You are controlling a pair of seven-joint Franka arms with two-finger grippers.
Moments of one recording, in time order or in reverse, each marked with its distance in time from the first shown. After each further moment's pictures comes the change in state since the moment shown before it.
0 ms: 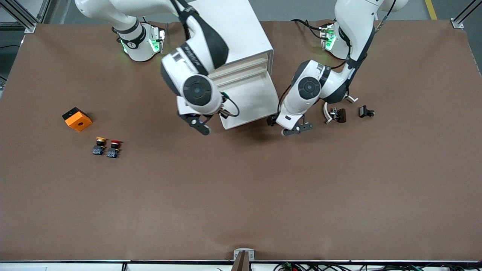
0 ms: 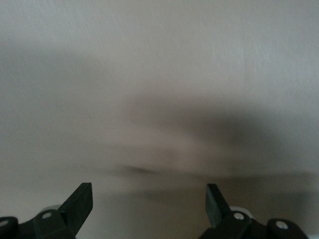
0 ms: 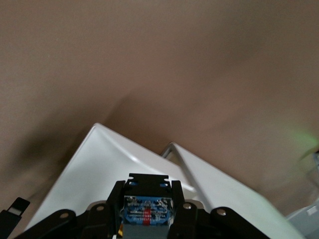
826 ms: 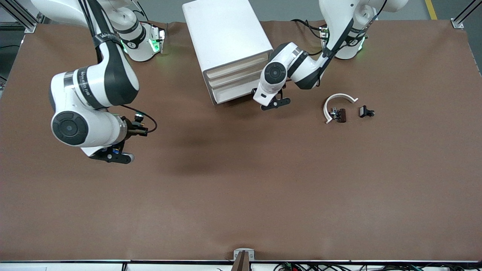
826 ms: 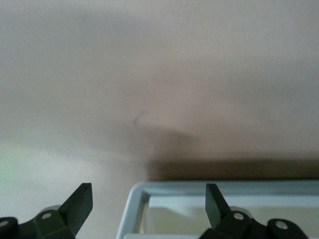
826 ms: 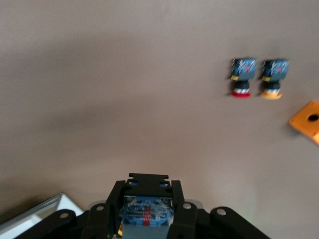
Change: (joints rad) left arm -0.005 0.003 -0.198 -0.007 0.000 -0.250 -0.165; right arm -0.346 -0.054 -0.016 -0.028 -0.200 -0.059 -0.794
